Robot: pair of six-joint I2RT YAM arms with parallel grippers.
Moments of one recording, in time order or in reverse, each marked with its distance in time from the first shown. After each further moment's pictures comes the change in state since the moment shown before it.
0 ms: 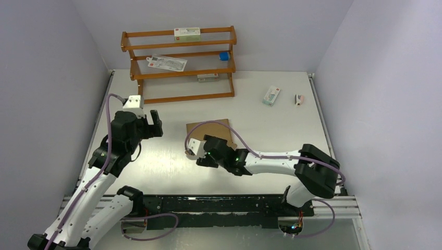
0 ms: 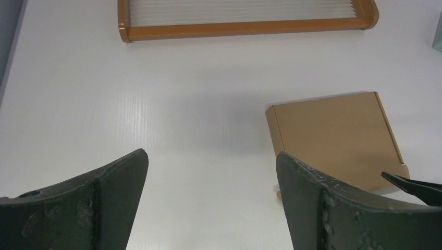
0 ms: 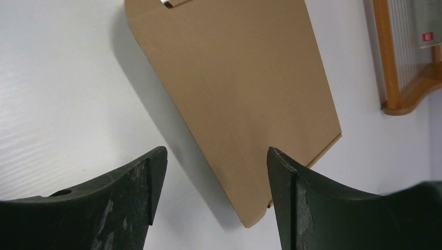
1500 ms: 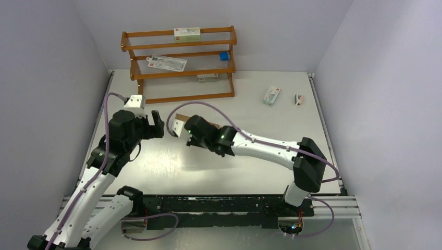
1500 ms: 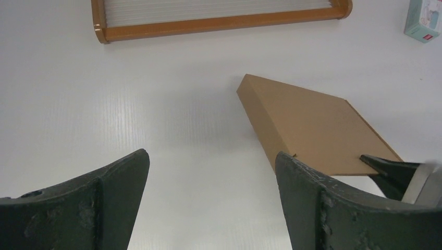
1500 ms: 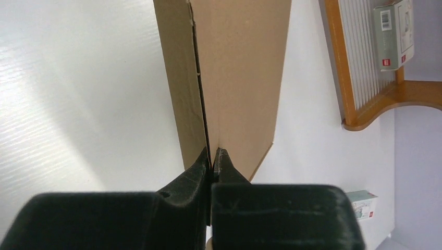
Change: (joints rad) left arm 0.016 -0.003 0.007 -0.012 0.103 0.015; right arm 0.010 0.149 0.476 -0.420 0.051 -0.009
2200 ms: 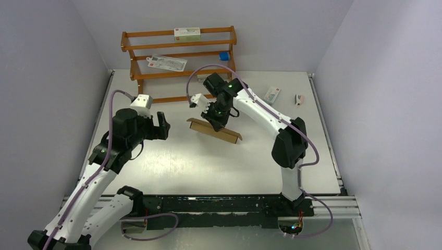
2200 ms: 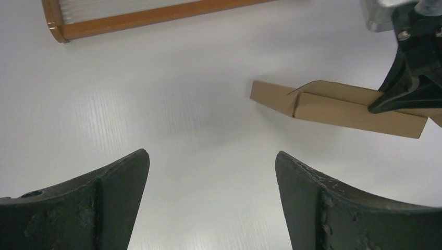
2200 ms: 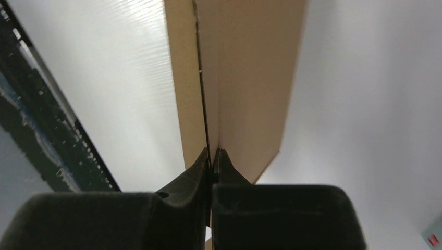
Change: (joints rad) left arm -0.016 0.033 0.040 -0.021 0.114 0.021; right arm -0.397 0.284 0.623 -0.786 -0.608 -0.050
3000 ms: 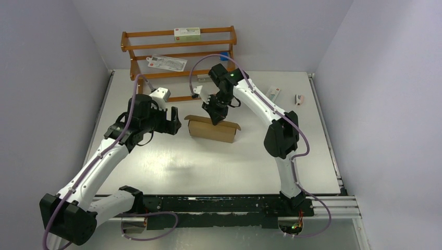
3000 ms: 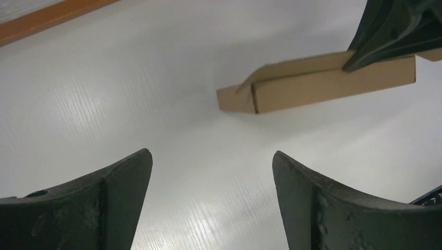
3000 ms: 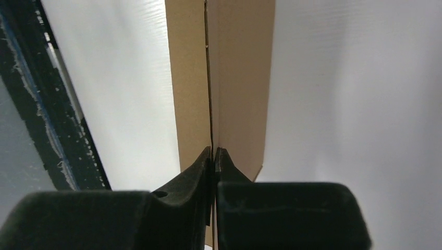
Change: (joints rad) left arm -0.007 0.290 0.084 0.031 0.178 0.084; right arm -0.112 0.193 0.246 -0.143 -0.232 -0.166
